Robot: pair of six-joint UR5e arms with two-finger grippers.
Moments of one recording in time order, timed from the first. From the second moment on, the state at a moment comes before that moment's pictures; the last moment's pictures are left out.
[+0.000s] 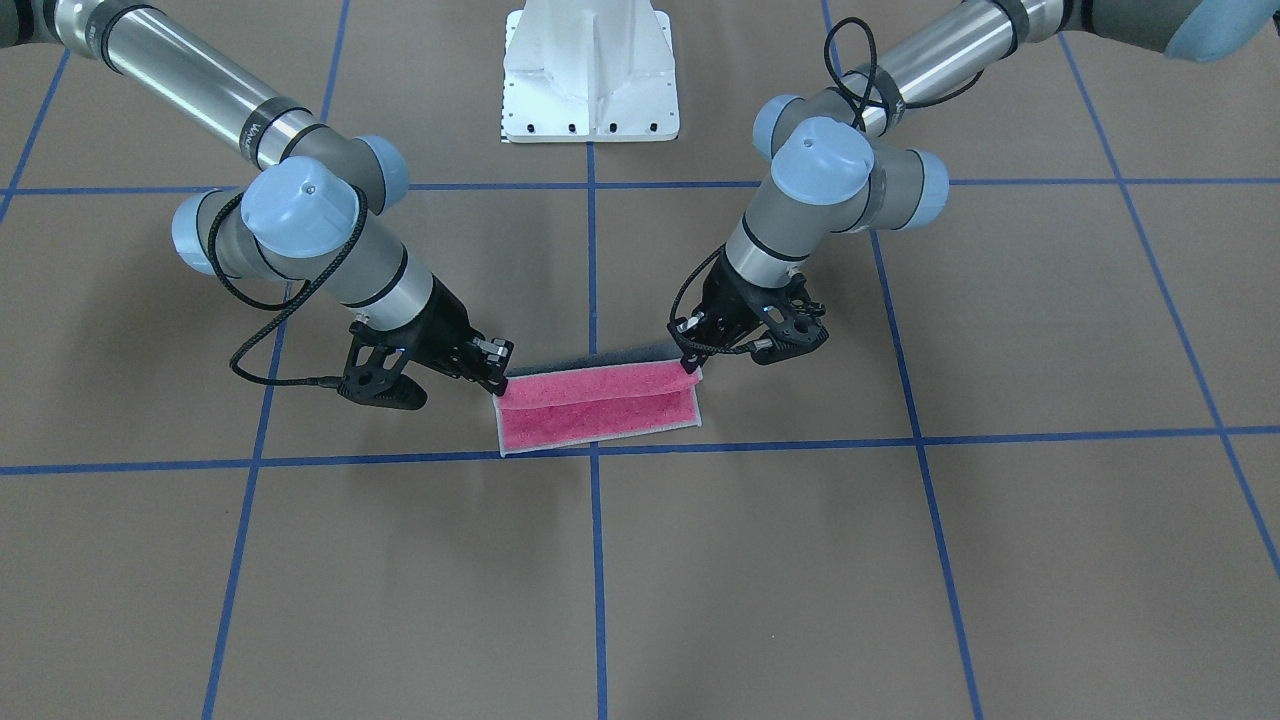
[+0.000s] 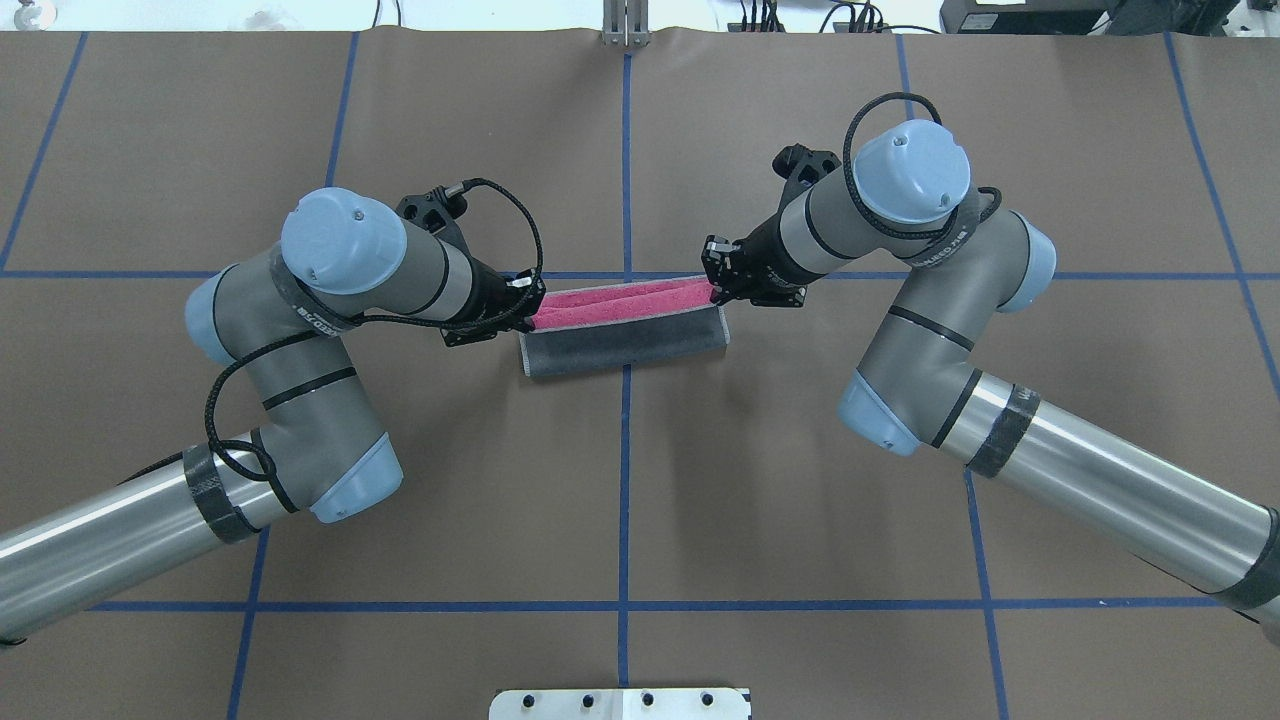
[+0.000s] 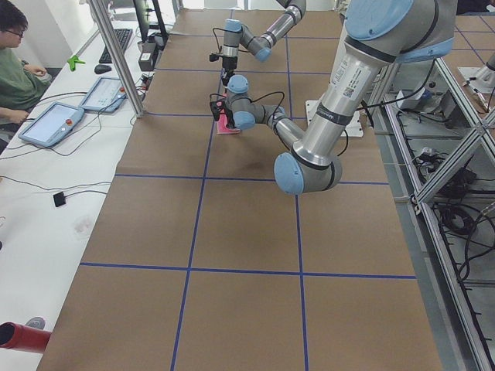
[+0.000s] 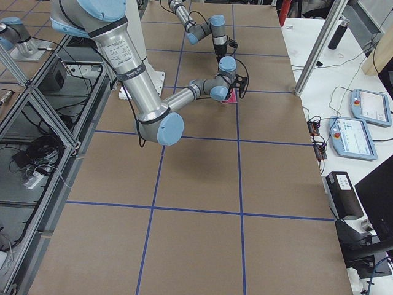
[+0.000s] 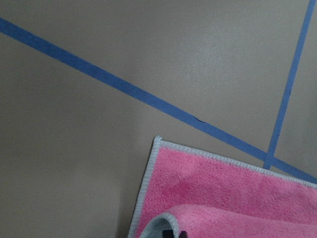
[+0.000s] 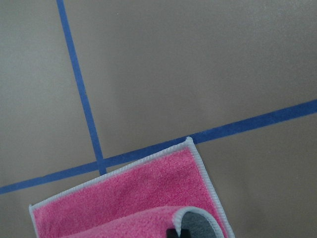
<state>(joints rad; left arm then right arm) -0.62 -2.17 -1.48 -2.15 -1.91 -1.67 0.70 -0.97 1.42 -0.92 2.07 1.55</state>
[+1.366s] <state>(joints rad) -0.62 -2.18 -1.47 -2.16 -1.91 -1.67 0.70 -0.96 1.40 -0.92 2.07 1.55</state>
